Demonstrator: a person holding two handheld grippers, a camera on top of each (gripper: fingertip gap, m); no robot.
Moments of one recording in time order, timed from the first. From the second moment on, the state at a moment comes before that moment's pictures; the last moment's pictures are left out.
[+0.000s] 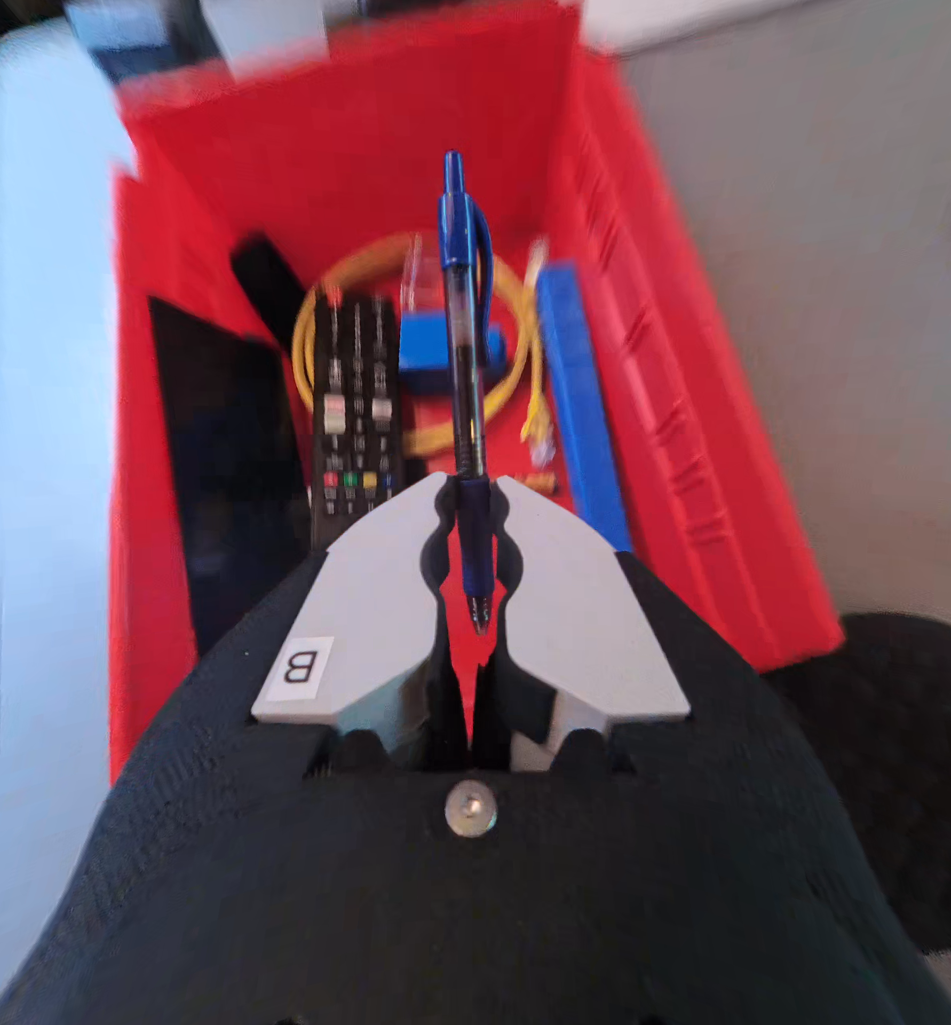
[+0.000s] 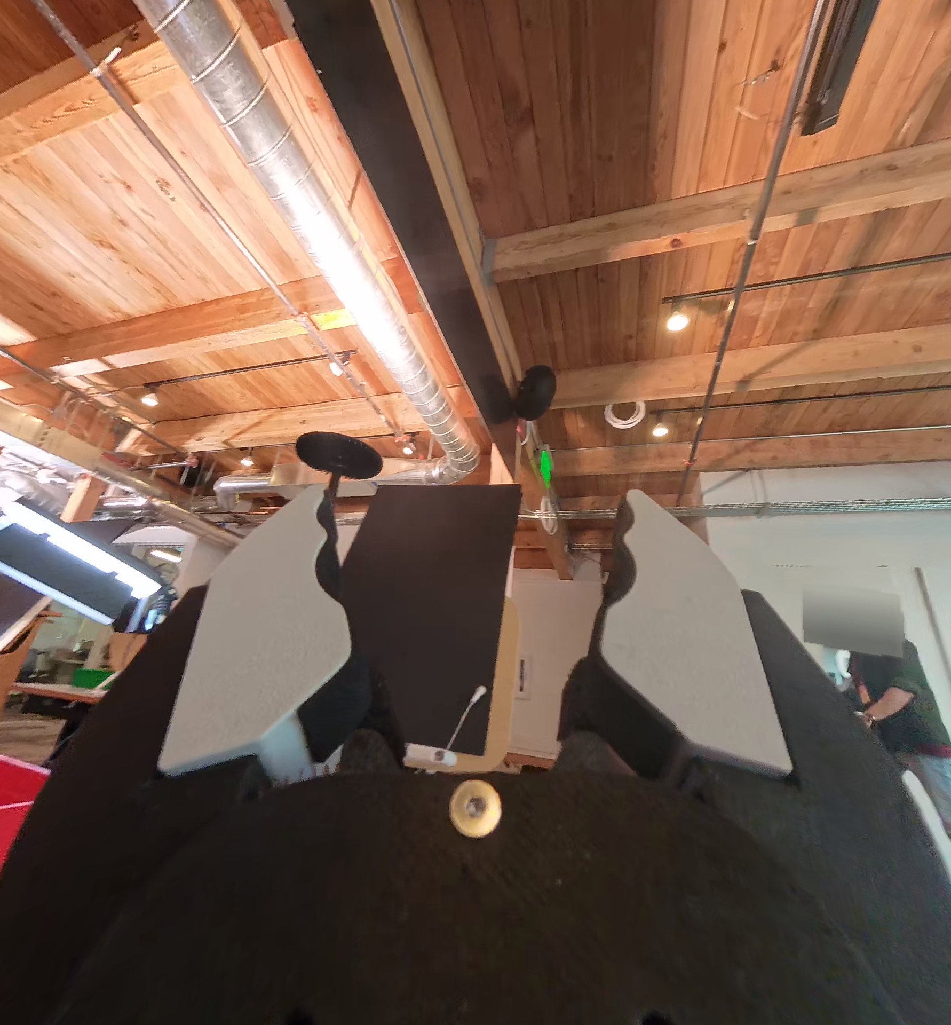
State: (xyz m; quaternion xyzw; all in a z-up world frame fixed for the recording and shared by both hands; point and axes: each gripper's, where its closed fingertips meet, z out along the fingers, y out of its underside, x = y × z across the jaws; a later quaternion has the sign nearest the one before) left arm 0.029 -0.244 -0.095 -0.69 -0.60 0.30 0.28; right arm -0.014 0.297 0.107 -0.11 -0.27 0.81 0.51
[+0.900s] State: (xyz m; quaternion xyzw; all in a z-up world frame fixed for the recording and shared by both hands) left arm 0.091 0.101 -0.040 -0.57 -0.13 -0.09 0.81; right arm 0.082 0.075 -0.023 0.01 -0.59 0.77 -0.25
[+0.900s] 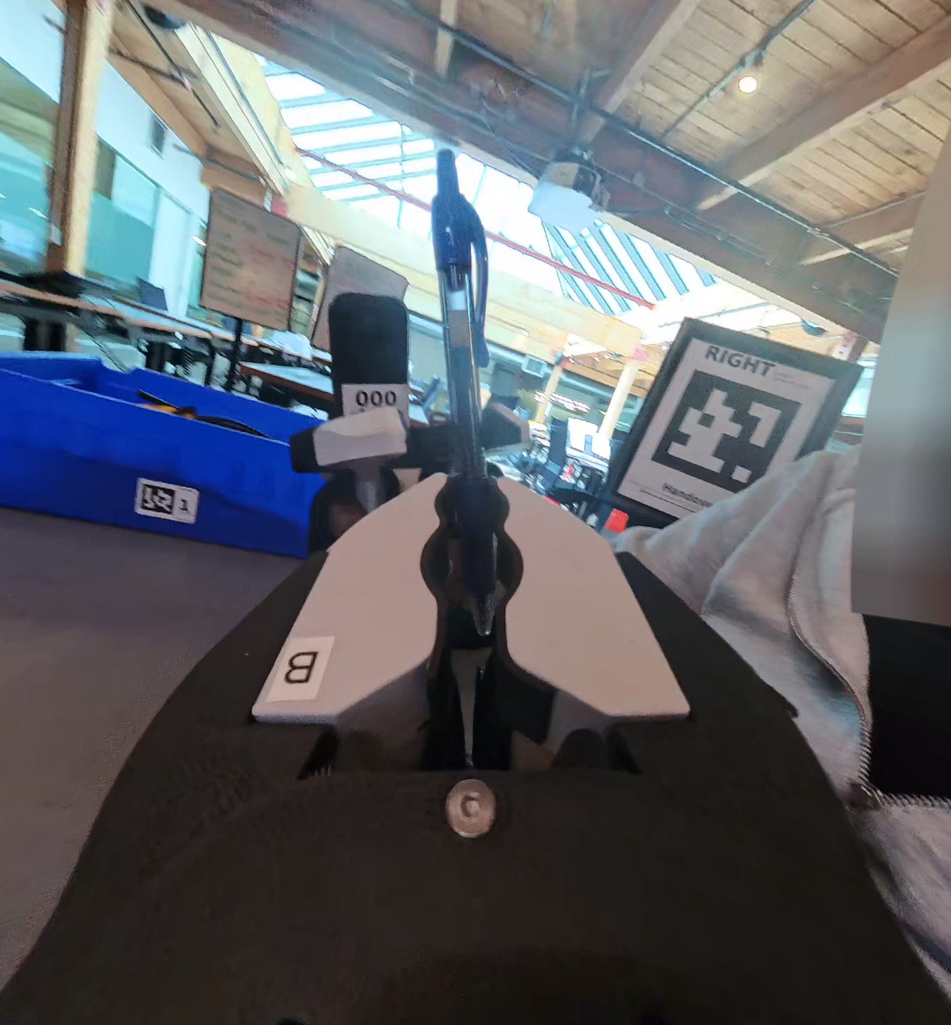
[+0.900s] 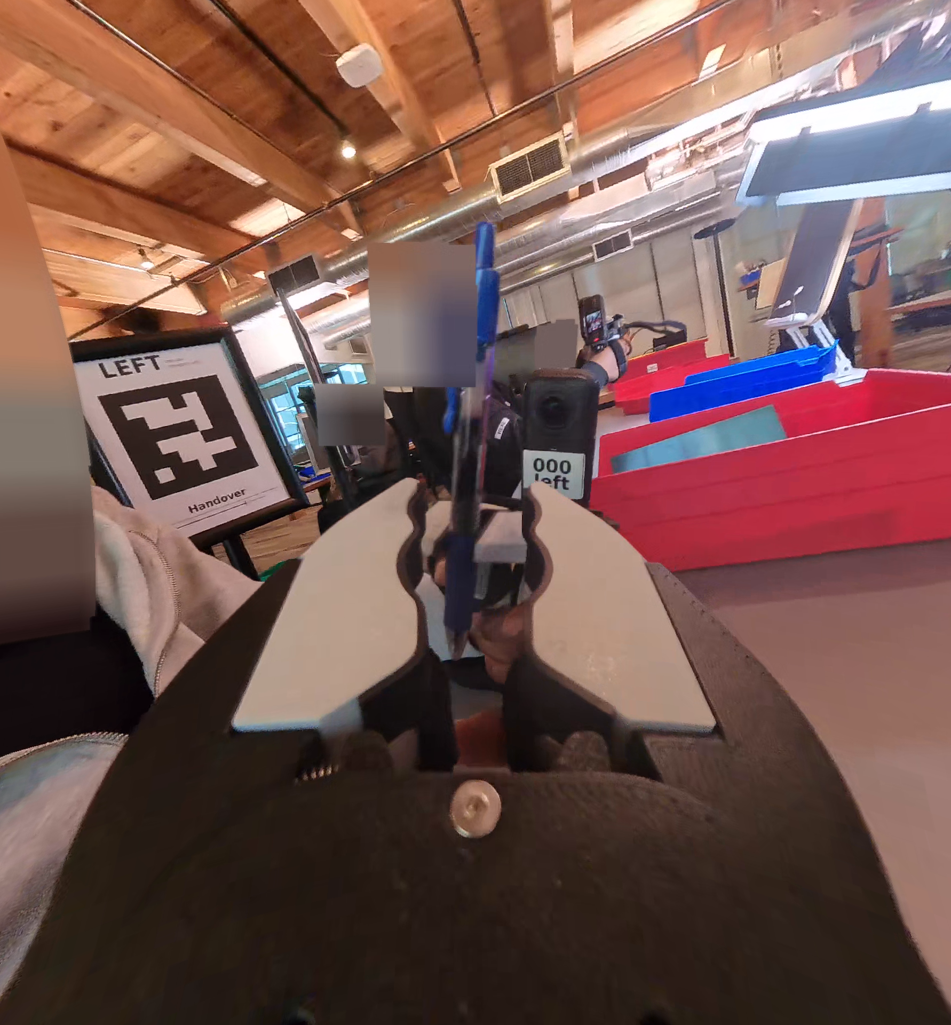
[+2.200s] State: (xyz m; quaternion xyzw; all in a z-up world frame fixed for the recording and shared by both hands) left arm 0.076 0.109 -0.059 -0.65 -0.11 0.13 0.74; right arm 0.077 0.068 -0.022 0.01 -0.60 0.80 -0.07
